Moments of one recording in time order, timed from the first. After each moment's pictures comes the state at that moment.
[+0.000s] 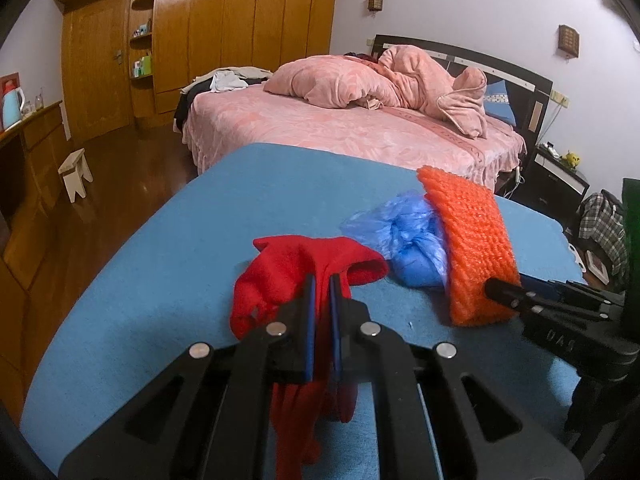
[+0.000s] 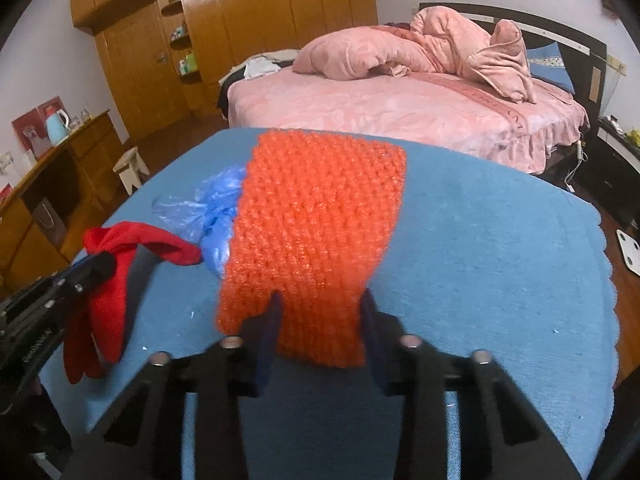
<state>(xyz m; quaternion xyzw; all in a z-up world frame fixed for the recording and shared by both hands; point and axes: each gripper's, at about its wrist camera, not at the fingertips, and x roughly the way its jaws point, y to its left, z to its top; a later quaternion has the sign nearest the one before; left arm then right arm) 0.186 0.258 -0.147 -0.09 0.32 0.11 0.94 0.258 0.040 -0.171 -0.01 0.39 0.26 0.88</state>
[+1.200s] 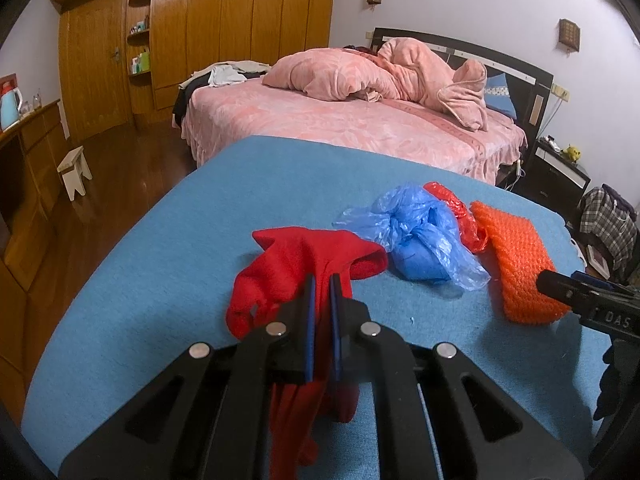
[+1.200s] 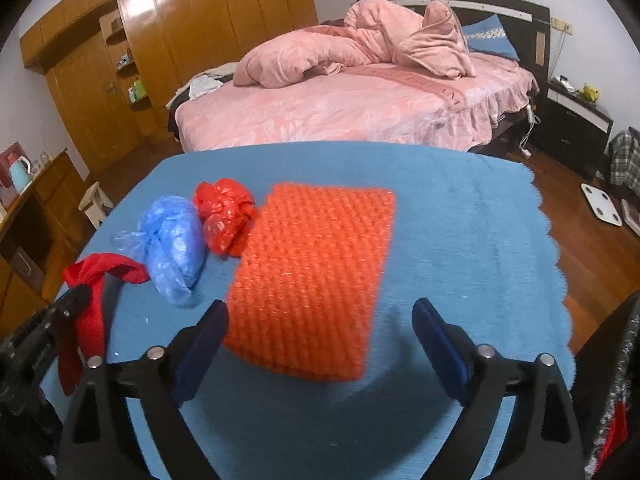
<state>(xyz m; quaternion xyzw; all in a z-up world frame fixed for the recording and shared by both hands) 0.190 0.259 -0.155 -0.09 0.33 0.11 0.93 0.274 -0.002 -0.161 0.03 0.40 0.18 0.90</state>
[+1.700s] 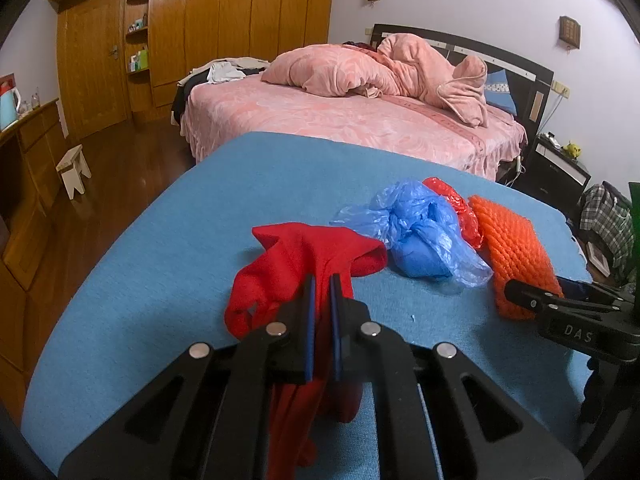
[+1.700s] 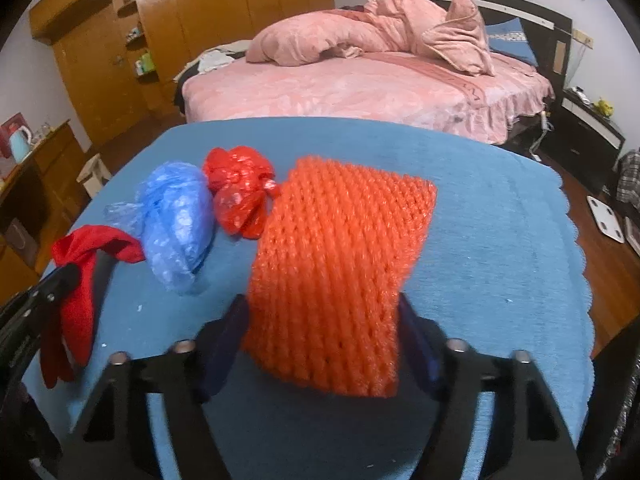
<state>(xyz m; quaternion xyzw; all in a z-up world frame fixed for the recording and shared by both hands) 0.192 0.256 -0.156 -0.08 0.34 0.11 0.93 0.271 0.021 -0.178 -0.01 0.42 0.21 0.88</state>
